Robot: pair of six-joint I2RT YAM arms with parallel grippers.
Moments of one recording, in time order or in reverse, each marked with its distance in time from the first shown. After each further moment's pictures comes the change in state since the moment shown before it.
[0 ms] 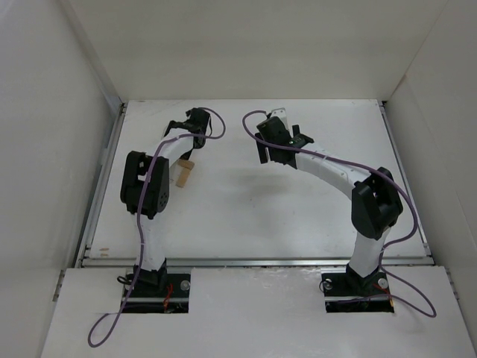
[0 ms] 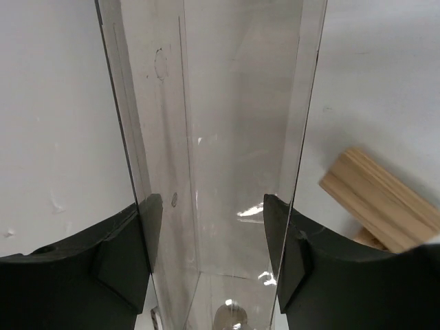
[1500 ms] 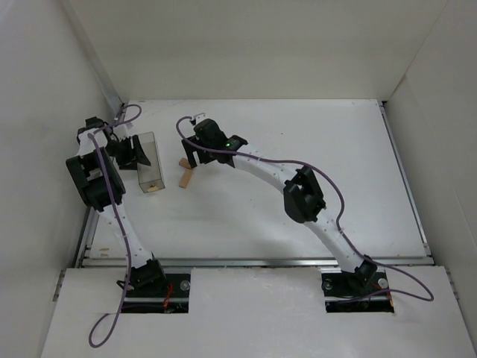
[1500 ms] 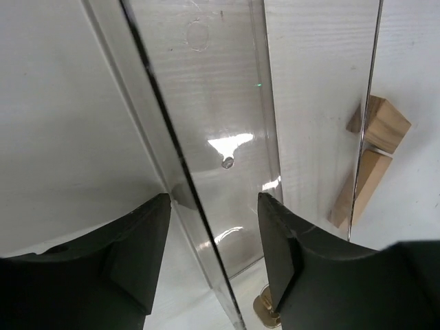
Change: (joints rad) left arm 0.726 0.217 0.238 -0.283 1.390 0.108; right arm 0.212 0.709 0.885 0.012 -0.448 -0.002
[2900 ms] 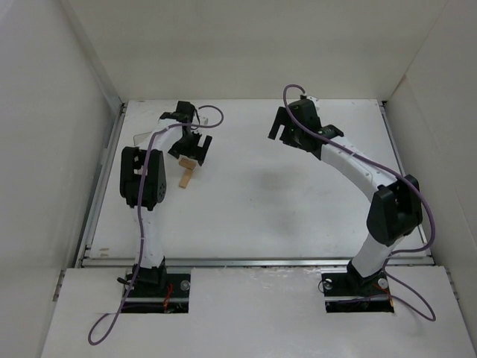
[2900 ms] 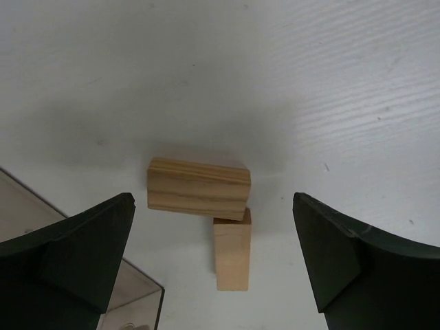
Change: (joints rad) left arm -0.613 -0.117 -0.056 0.080 -0.567 -0.076; right arm -0.391 -0.830 -0.912 0.094 0.121 0.370
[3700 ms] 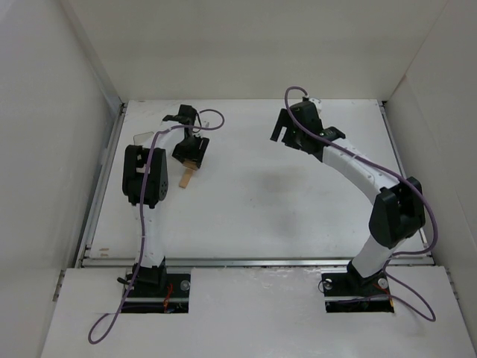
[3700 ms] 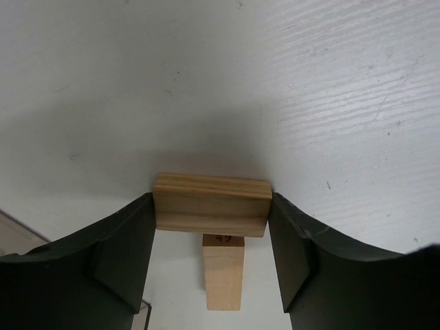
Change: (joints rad) left arm -0.005 0.046 -0.014 0.027 -0.010 -0.040; right arm 0.000 -0.023 -0.029 -0.004 0.025 0.002
